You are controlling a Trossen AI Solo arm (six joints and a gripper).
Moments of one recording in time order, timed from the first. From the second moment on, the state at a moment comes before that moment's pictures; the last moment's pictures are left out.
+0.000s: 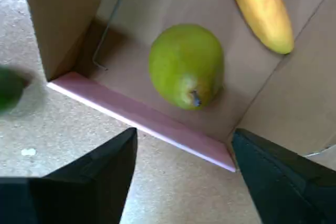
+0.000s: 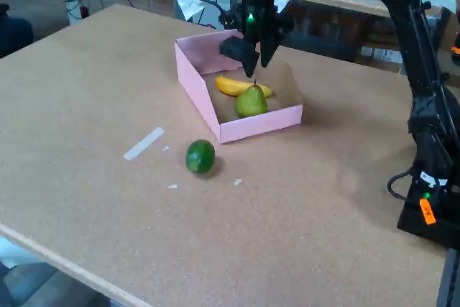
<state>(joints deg) -14.4 119.3 100.7 -66.5 2.1 -6.9</state>
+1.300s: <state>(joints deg) -14.5 125.9 100.6 -61.6 0.5 -7.1</state>
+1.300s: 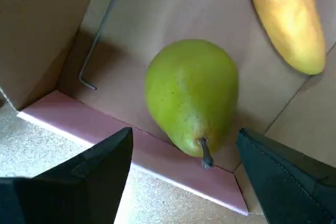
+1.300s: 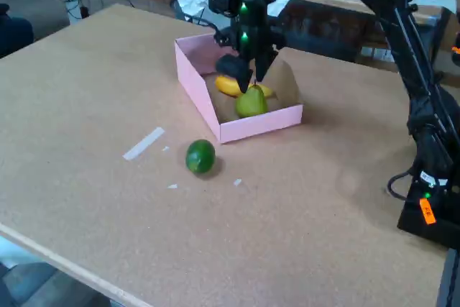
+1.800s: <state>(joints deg) -14.7 126.0 99.7 -61.1 0.5 -6.3</state>
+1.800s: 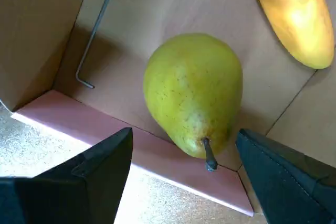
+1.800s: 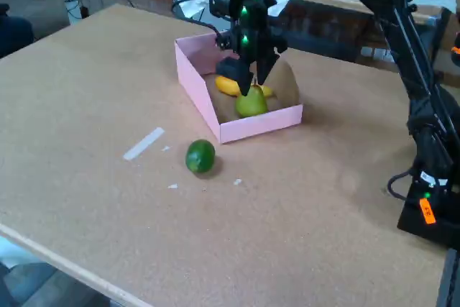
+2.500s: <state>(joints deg) -15.0 126.0 97.1 -60.1 0.5 -6.3</state>
